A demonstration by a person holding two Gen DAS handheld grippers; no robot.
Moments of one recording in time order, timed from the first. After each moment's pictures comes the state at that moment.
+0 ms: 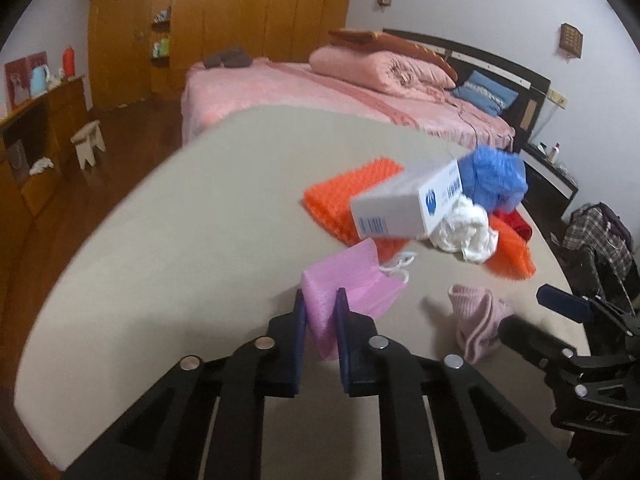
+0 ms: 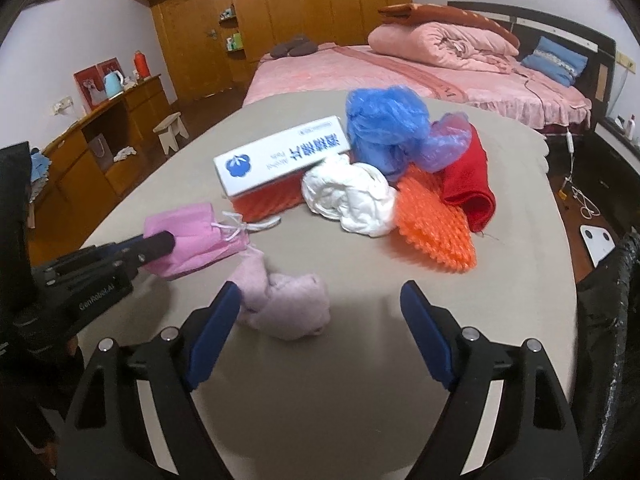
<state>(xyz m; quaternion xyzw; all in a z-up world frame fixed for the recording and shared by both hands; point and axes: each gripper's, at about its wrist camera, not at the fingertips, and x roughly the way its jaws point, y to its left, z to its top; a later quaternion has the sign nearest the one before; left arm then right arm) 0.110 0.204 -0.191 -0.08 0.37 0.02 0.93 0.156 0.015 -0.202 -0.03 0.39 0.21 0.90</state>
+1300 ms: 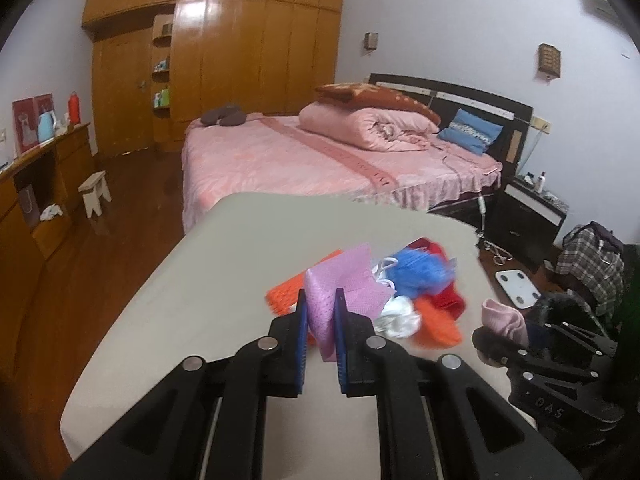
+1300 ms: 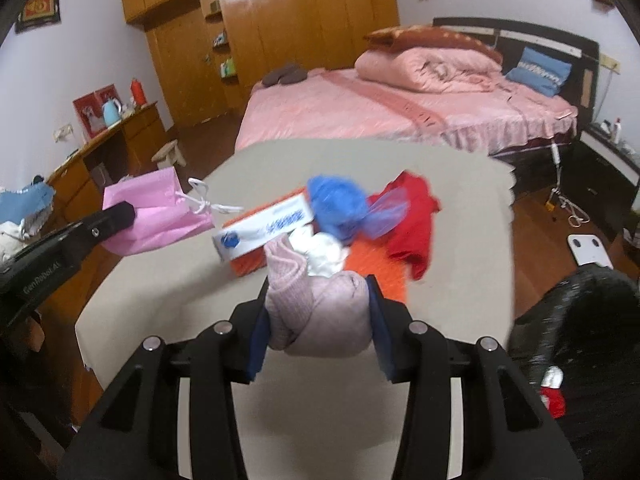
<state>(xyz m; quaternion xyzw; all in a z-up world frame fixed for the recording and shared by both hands) 0.098 0.146 -0.082 -0.05 0.29 0.02 0.96 0.150 -0.035 -0.130 0.00 0.36 0.20 0.91</state>
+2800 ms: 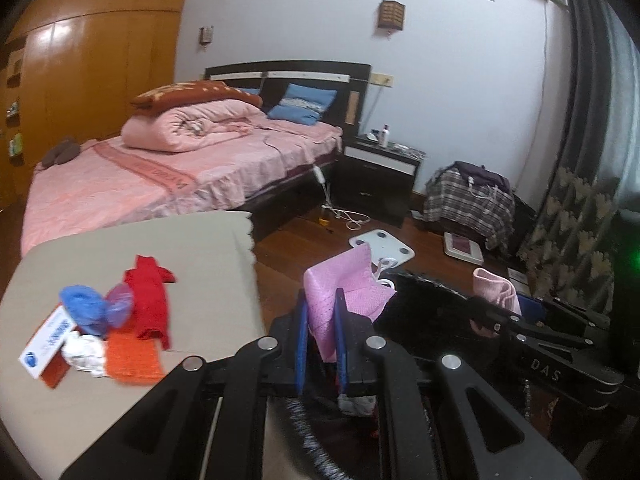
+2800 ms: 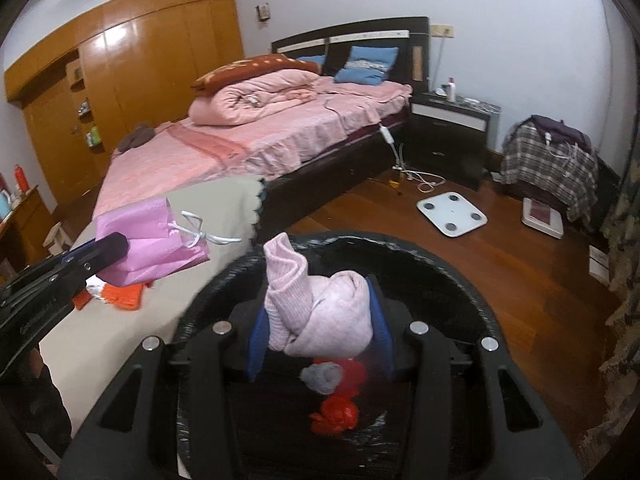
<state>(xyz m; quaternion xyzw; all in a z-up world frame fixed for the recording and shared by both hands) 0.127 -0.135 -0.083 0.01 0.29 -0.25 0.92 0.090 -0.310 -0.121 0.07 0.33 -0.05 0.94</state>
